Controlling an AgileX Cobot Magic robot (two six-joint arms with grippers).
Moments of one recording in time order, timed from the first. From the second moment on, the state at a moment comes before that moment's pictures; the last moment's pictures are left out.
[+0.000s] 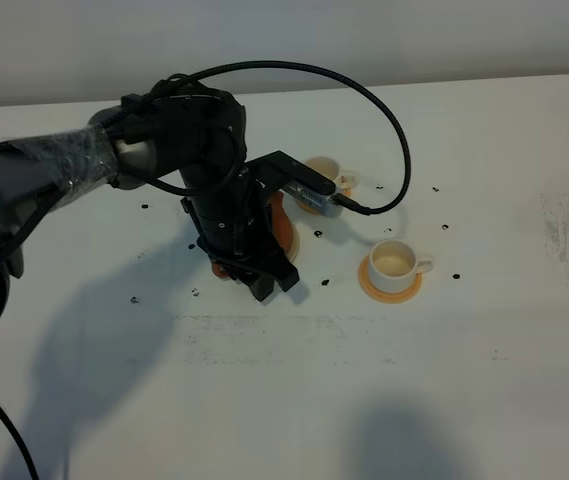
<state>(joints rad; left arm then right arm) -0.52 2.18 -1.60 -0.15 0.97 0.37 0.02 -0.01 -0.49 0.18 1.07 -0.09</state>
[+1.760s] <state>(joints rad) -0.52 2.00 -1.60 -0.04 1.19 0.21 0.02 -0.01 -0.49 0.18 1.07 -0.09</state>
